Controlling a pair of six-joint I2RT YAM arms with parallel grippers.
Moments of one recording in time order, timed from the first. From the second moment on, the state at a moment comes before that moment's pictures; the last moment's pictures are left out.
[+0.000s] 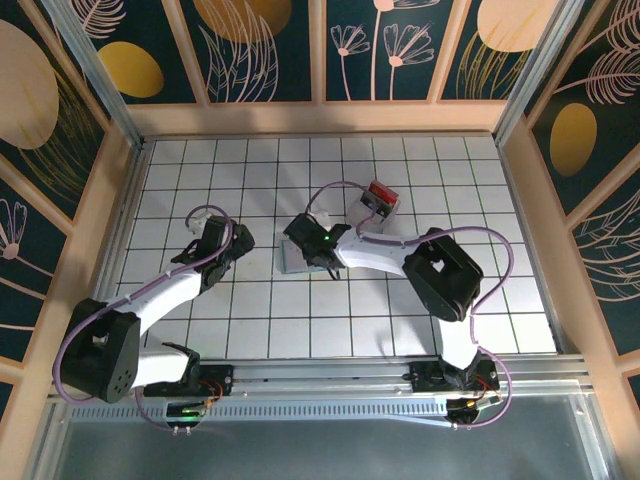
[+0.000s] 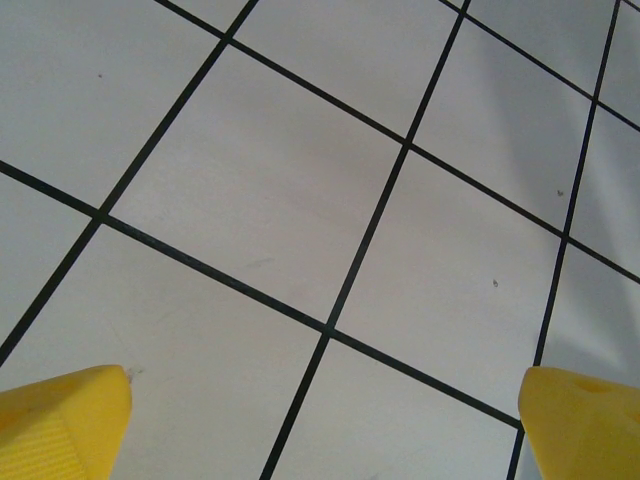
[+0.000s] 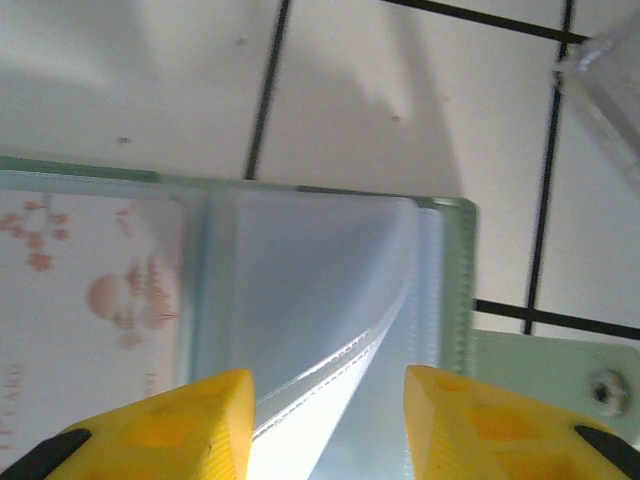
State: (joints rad) left arm -0.36 1.29 0.59 -0.15 -0.31 -0.80; right arm 0.94 1.92 1.28 -0.51 0.41 0.61
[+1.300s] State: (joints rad) left arm -0.58 1.44 0.70 -0.17 -0.37 -0.69; right arm 0.81 1.68 1.09 -0.40 0.26 0.70
